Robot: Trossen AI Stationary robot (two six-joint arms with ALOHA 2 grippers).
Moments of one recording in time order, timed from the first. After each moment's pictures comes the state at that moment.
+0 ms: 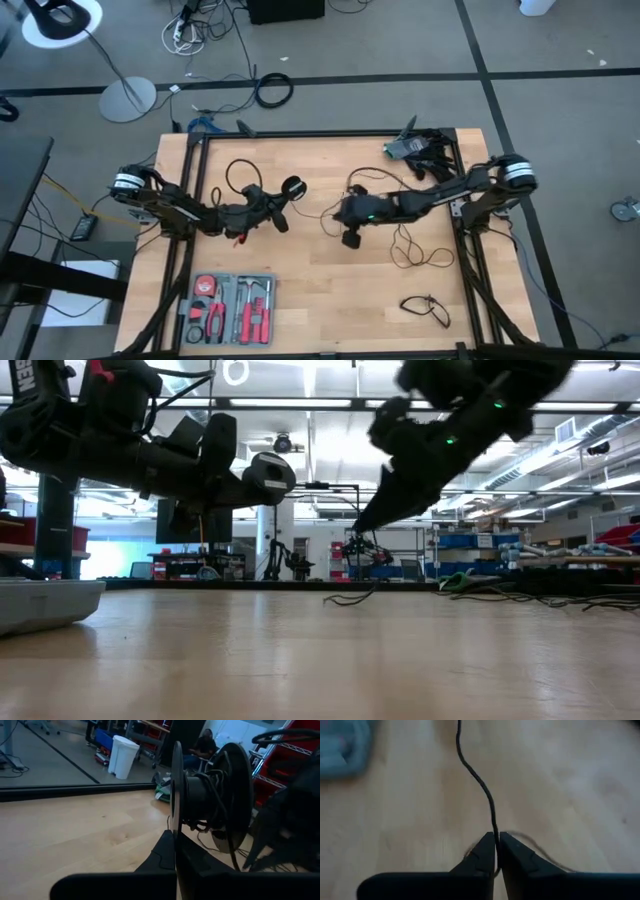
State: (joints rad) left arm -0.12 1.55 0.29 1.18 -0.74 -0.48; right arm 0.07 1.57 0.76 0.20 0.23 0.20
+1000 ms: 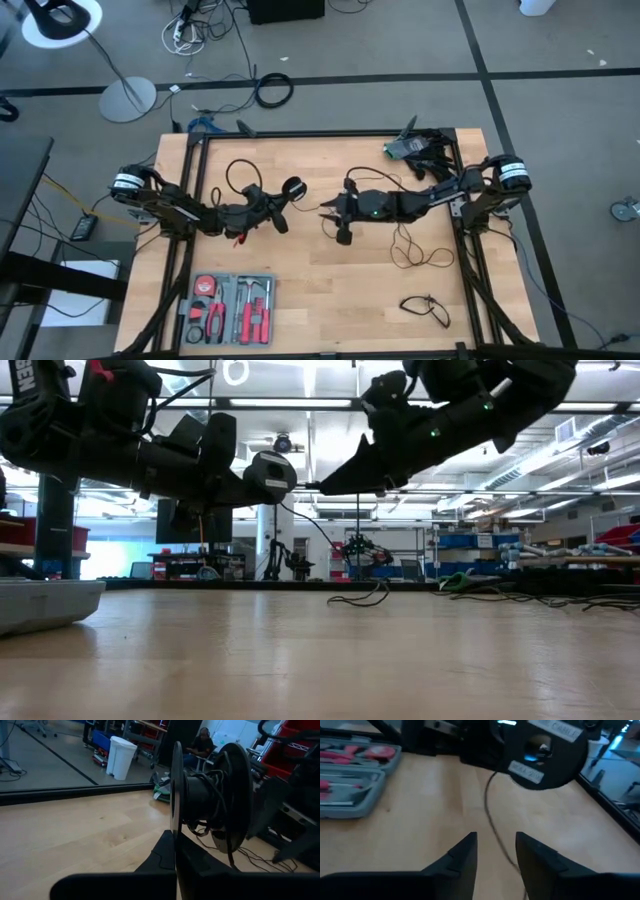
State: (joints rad) left arm -0.12 1.55 0.29 1.18 -0.73 -0.45; right arm 0.05 1.64 0.78 0.50 0.24 -0.07
